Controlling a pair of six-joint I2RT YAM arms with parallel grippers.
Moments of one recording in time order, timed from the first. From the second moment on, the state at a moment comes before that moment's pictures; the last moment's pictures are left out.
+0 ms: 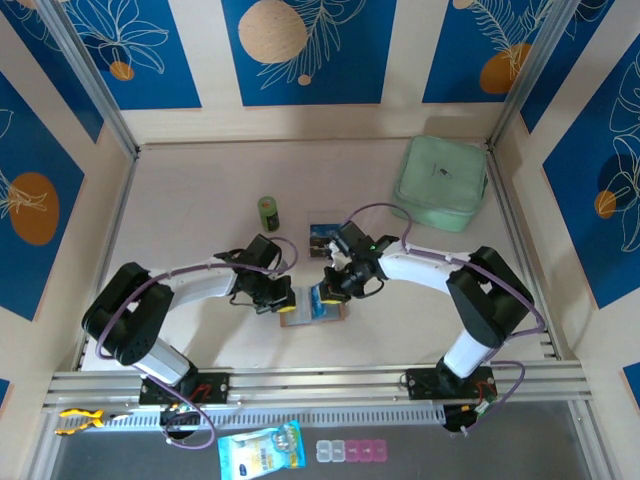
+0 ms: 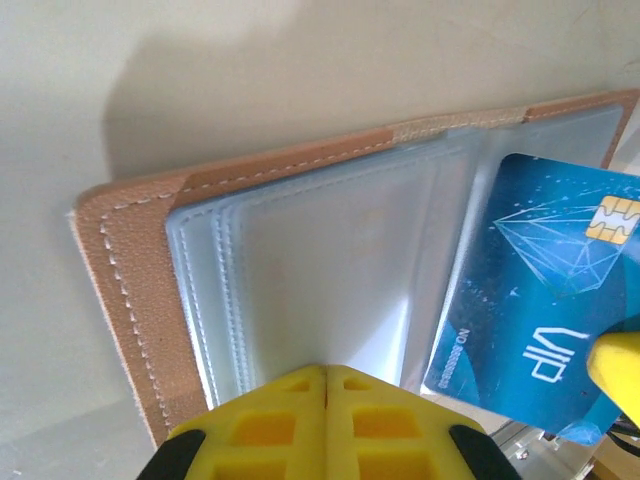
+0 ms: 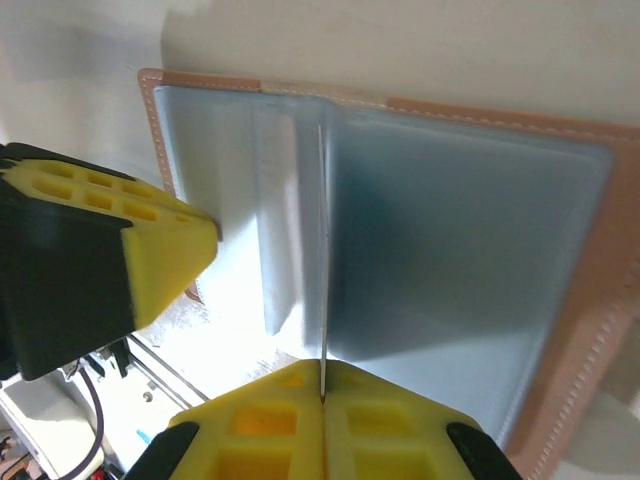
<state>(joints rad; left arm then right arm) -0.65 1.55 0.73 -0.39 0.49 -0.83 0.72 1.63 0.93 -0.53 -0.52 0.69</state>
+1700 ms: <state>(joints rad) -0.69 1.49 0.81 -0.45 0.41 -0.83 0.60 1.49 1.07 -0.74 -0.43 0.16</state>
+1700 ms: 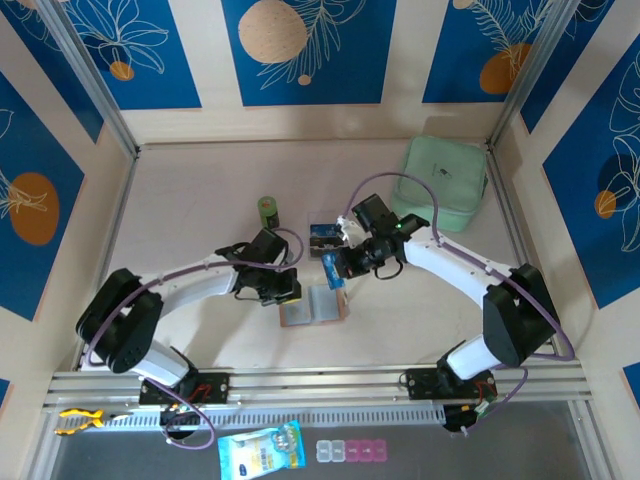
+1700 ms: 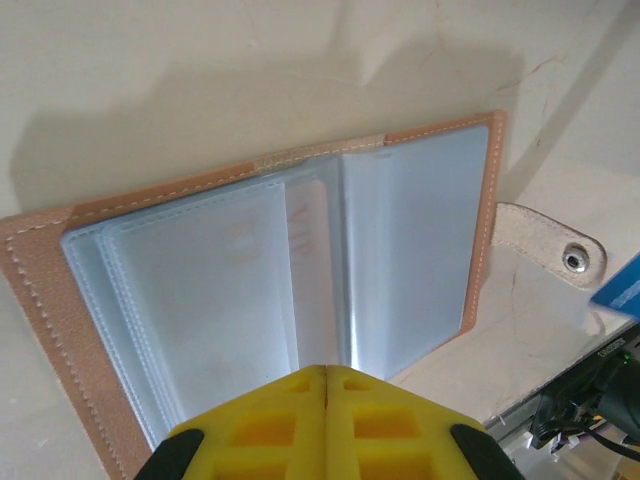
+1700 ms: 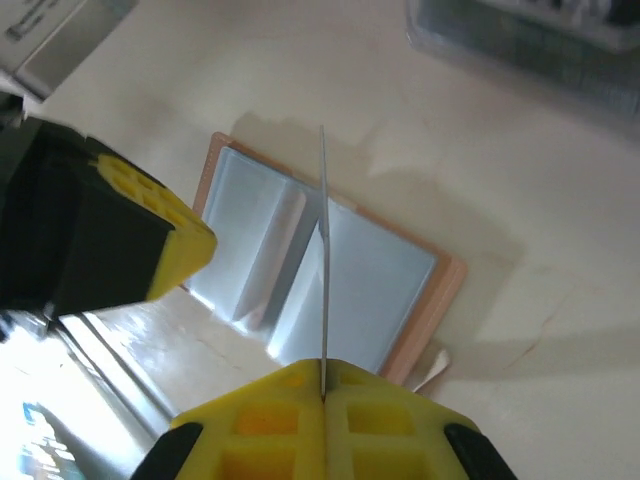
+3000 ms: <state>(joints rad) -0.55 1.32 0.66 -0.45 0.41 -0.83 0.51 2.08 1.80 -1.07 -0.20 -1.00</state>
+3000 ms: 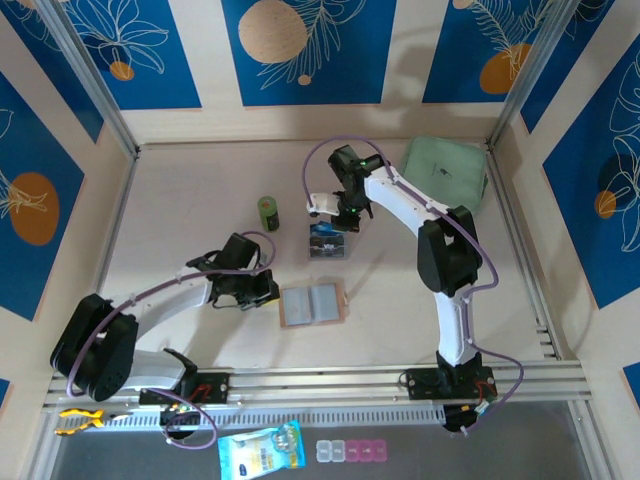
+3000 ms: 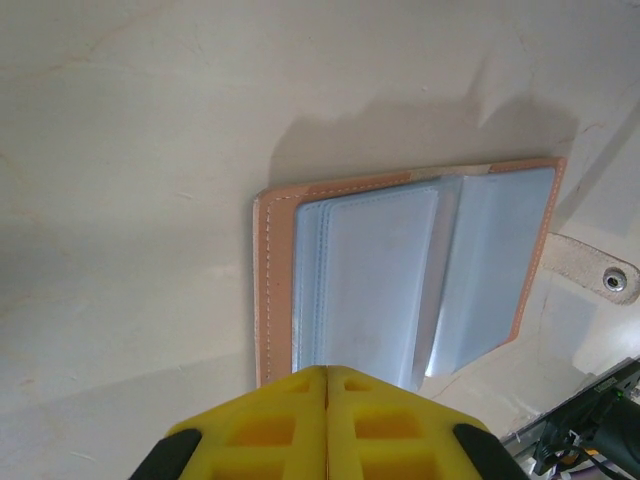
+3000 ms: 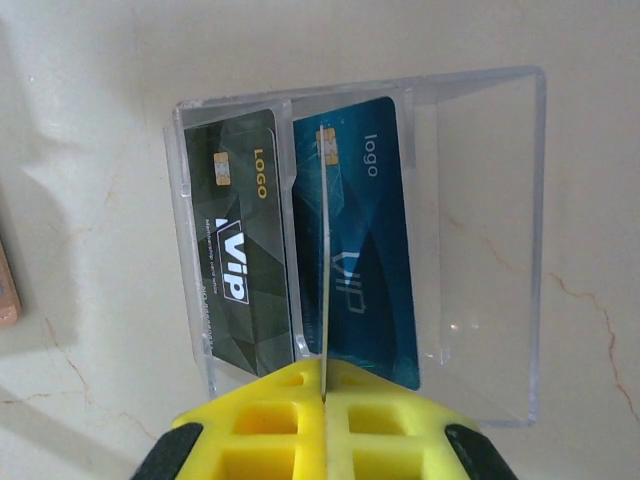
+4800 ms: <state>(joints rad) -0.55 1.45 0.59 -0.33 0.48 -0.83 0.89 1.86 1.24 -0.72 -0.39 0.68</state>
